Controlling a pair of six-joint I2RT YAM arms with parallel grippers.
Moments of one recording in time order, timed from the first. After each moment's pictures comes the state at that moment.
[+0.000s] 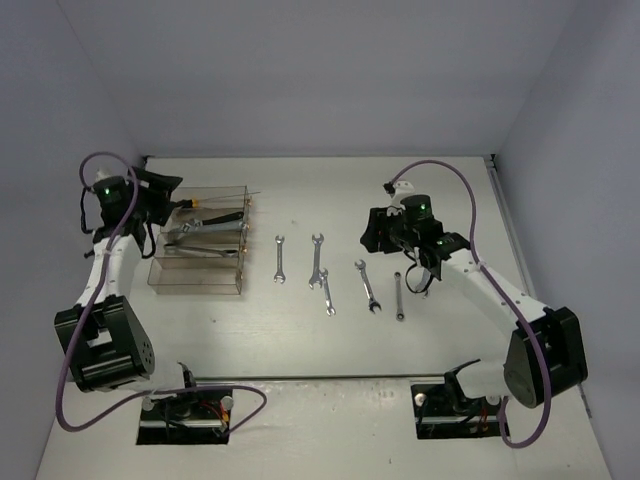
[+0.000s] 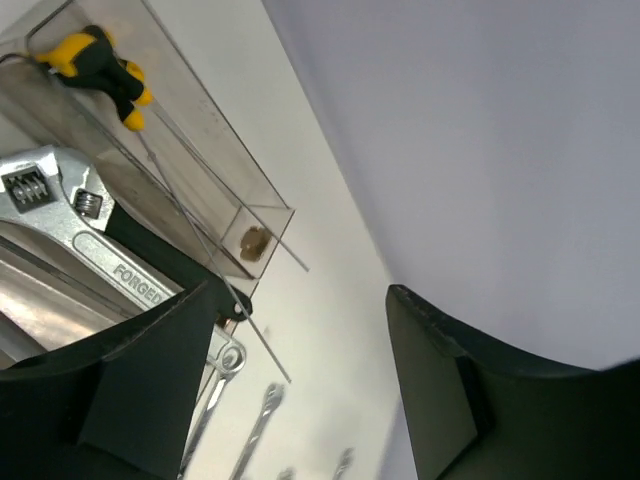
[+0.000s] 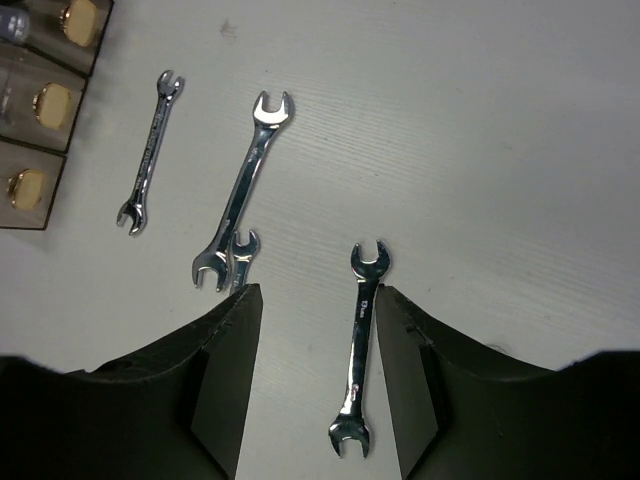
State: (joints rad) left arm 0.30 1.44 1.01 0.02 0.33 -1.12; right arm 0.40 1.33 0.91 -0.19 -0.17 0.27
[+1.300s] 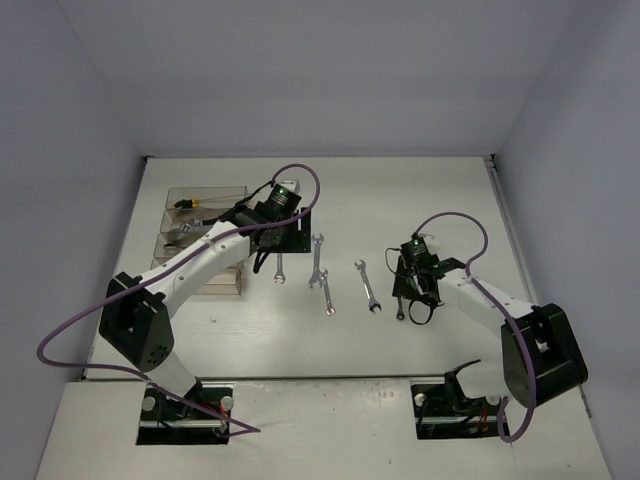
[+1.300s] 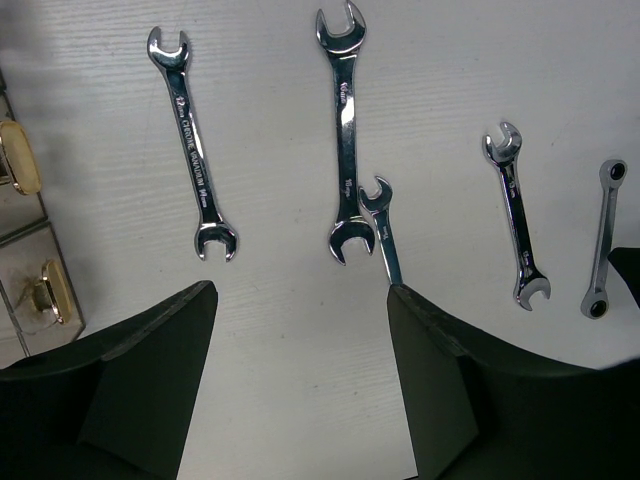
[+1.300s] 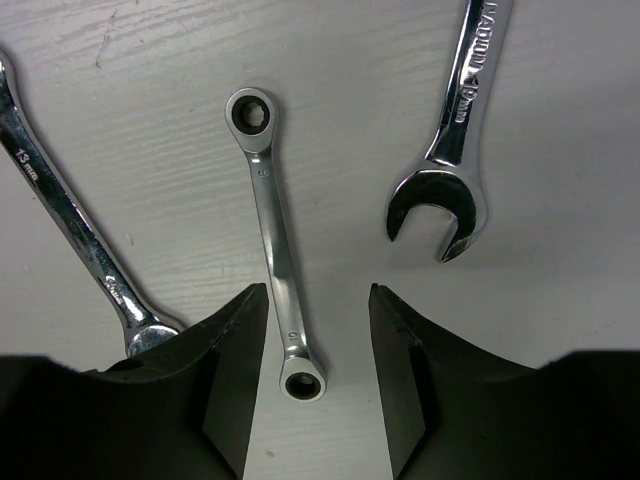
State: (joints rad) left arm -0.63 1.60 1.39 -0.72 -0.13 -0.54; right arm 0.39 1.33 0.65 -0.44 0.20 0.55
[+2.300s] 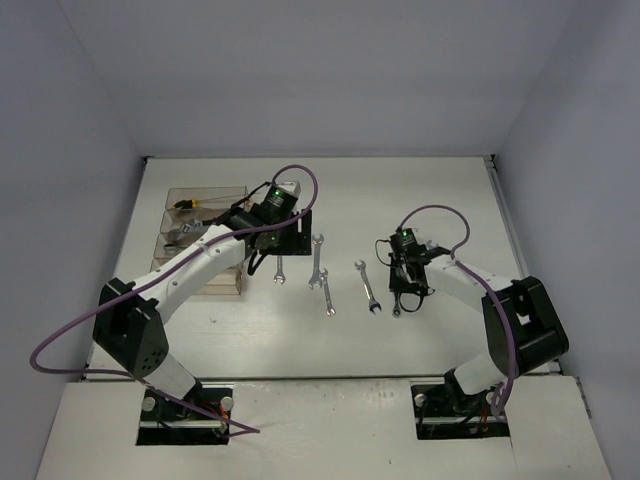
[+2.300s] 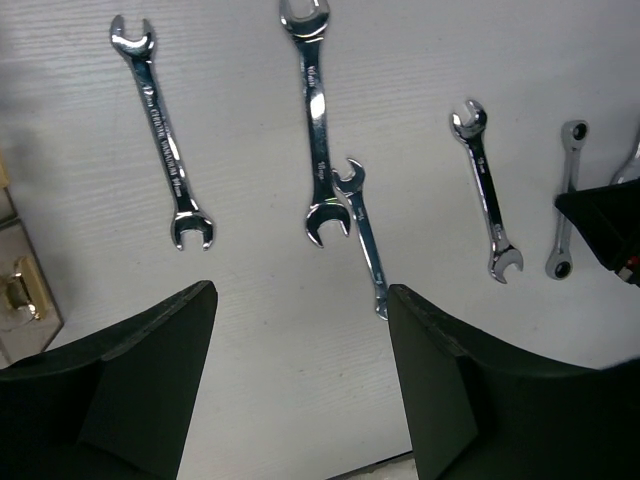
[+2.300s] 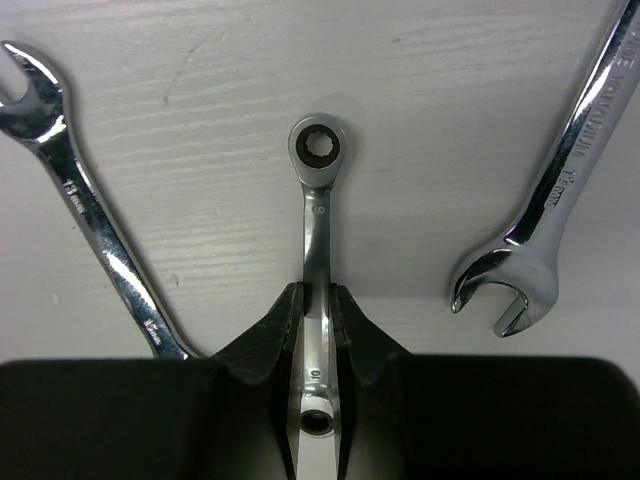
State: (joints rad) left arm -0.63 1.56 1.36 -0.70 -0.06 -0.54; right arm 0.41 1.50 0.75 -0.40 0.15 0.46
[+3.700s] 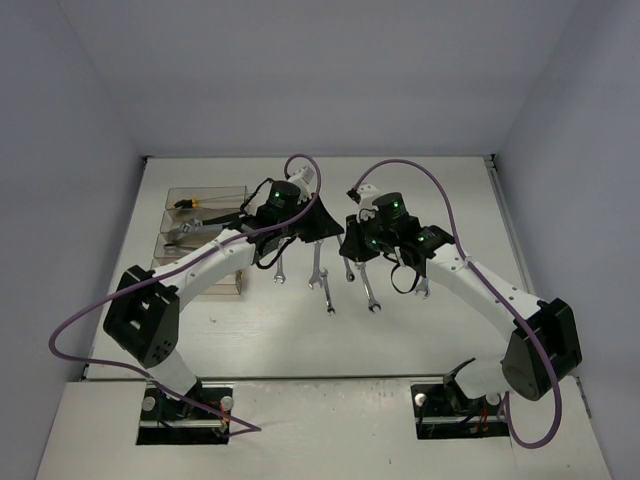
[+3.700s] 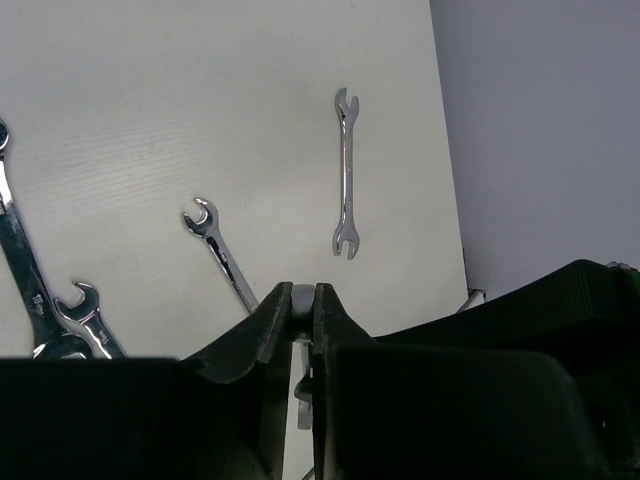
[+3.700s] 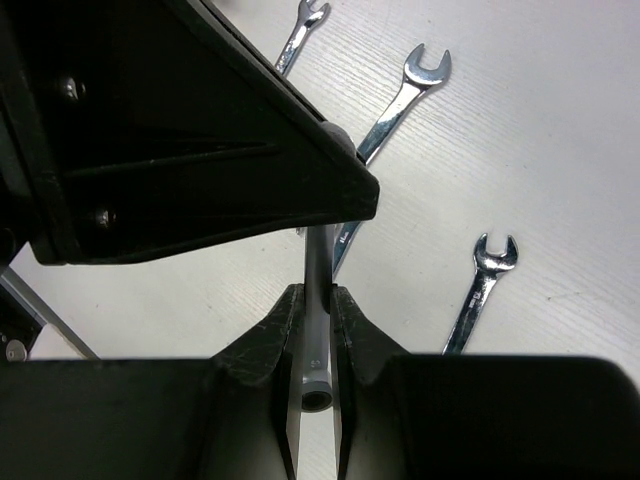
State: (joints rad) left arm -0.63 1.63 1.25 -0.11 0.28 -0.83; right arm 0.58 1.39 1.05 -0.34 -0.25 0.22
